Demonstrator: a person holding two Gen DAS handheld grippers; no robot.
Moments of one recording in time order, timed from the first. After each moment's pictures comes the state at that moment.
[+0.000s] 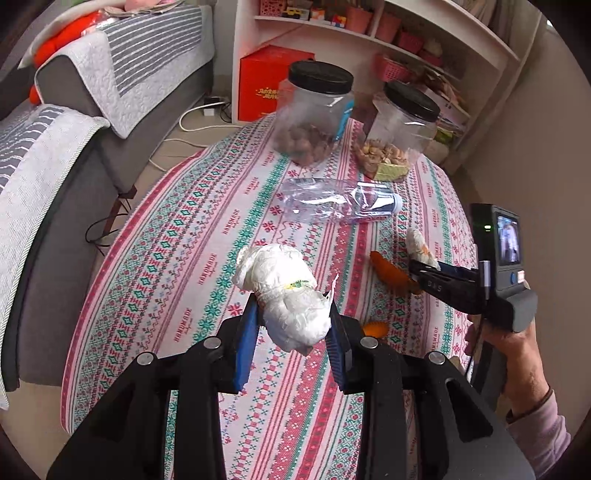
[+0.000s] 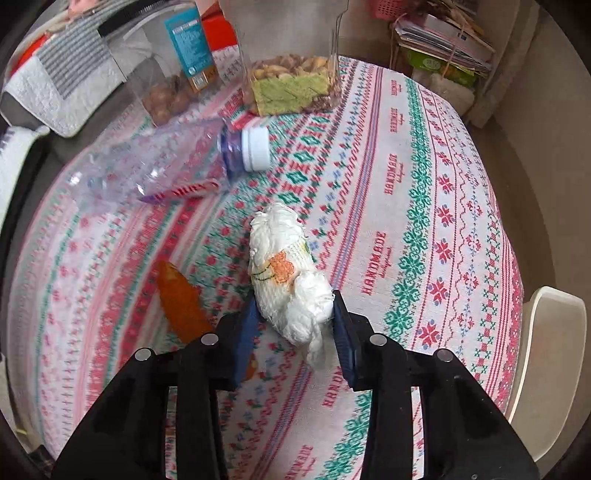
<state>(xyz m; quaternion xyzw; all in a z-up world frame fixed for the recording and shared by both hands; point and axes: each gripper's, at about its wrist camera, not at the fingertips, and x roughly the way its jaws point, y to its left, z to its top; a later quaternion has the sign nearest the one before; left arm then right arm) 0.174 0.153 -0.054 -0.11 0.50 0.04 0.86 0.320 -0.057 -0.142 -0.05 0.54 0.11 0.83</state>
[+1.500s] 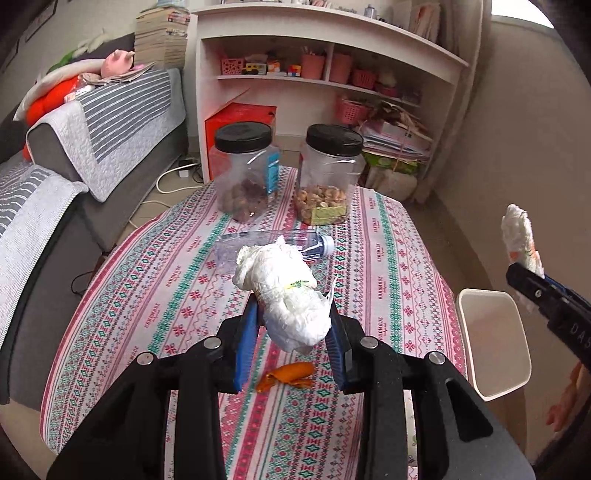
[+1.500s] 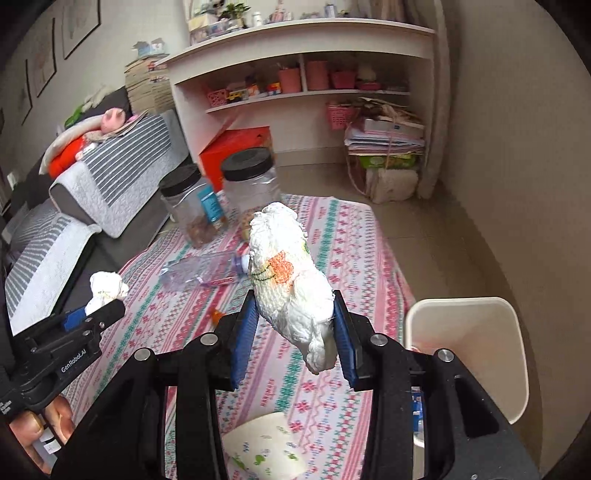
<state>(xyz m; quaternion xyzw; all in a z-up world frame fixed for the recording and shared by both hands) 0.172 0.051 -0.028 -0.07 0.40 0.02 0.92 0.203 -0.172 0.010 0.03 0.36 0.09 0.93</state>
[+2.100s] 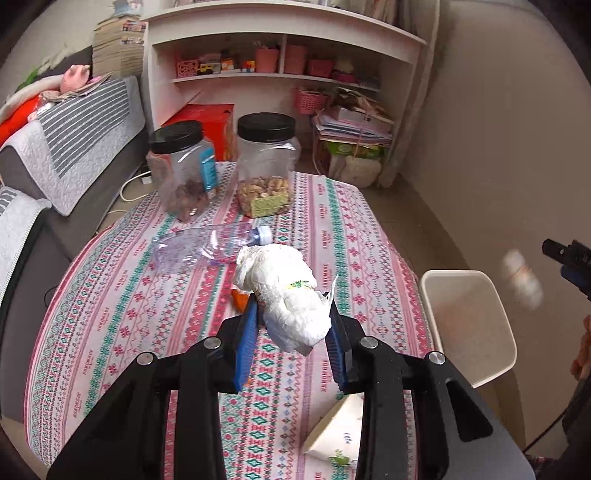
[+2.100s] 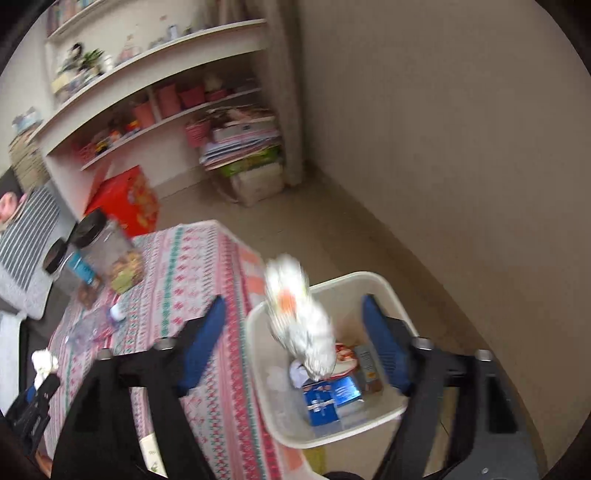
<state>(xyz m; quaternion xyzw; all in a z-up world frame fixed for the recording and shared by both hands) 0.178 -0.016 -0.035 -0.04 0.40 -0.04 0.91 0.188 -0.327 0.008 0.13 0.35 -0.14 0.91</state>
